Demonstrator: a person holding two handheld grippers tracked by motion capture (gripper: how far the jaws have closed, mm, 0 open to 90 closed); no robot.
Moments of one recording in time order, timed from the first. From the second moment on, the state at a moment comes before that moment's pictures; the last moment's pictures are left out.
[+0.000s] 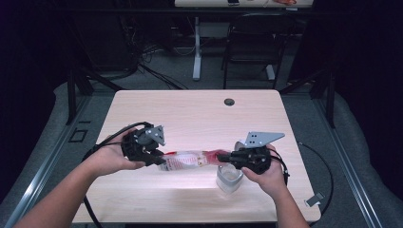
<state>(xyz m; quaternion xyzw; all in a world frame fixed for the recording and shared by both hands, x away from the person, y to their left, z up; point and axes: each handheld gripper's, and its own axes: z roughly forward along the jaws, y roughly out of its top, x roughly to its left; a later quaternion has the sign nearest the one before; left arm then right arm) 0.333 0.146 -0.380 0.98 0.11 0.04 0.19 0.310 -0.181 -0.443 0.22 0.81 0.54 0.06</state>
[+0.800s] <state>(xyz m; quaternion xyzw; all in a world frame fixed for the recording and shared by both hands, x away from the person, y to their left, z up) 0.333 0.132 -0.363 0.98 0.09 0.04 0.15 0.310 -0.190 -0.446 0.23 0.79 0.56 0.03</state>
